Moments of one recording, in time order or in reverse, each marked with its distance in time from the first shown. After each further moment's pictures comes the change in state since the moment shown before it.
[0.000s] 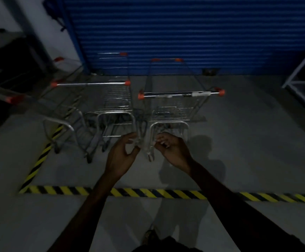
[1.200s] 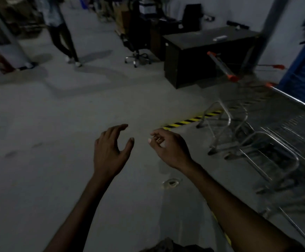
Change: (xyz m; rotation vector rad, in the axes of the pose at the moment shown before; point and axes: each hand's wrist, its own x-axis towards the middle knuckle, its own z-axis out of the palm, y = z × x) left_hand -0.414 0.032 -0.291 0.768 1.027 -0.579; right_hand -0.205 -0.281 0.307 0.065 -0.856 -0.845
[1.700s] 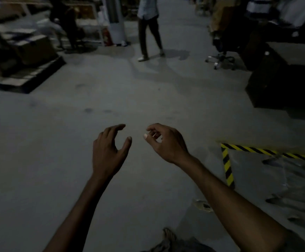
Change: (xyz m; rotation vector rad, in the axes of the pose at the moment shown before) left_hand -0.044 -0.119 -0.114 0.217 0.327 -0.429; right_hand 0.092 -0.123 0.162 0.146 -0.396 -0.414
